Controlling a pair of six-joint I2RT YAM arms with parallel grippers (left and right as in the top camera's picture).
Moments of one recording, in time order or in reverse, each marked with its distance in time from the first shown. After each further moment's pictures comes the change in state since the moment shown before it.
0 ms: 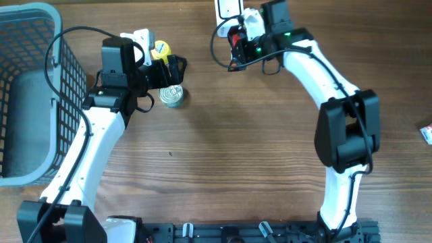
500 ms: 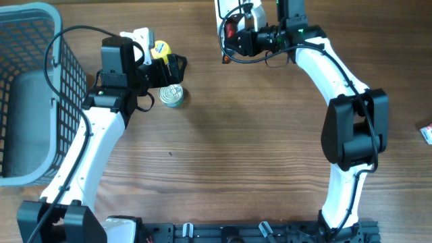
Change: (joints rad) left arm 0.000 0.000 0.000 0.014 0.002 0.000; right arm -0.092 0.000 0.000 0.127 -0.475 0.010
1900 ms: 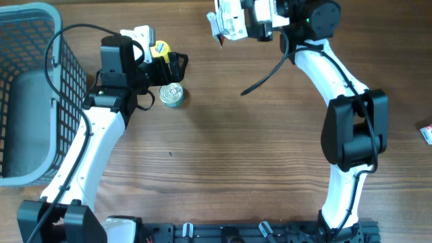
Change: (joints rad) left arm 0.000 0.002 0.000 0.037 0.020 0.005; right arm 0.006 -0.005 -0.008 1.775 -0.787 0.292
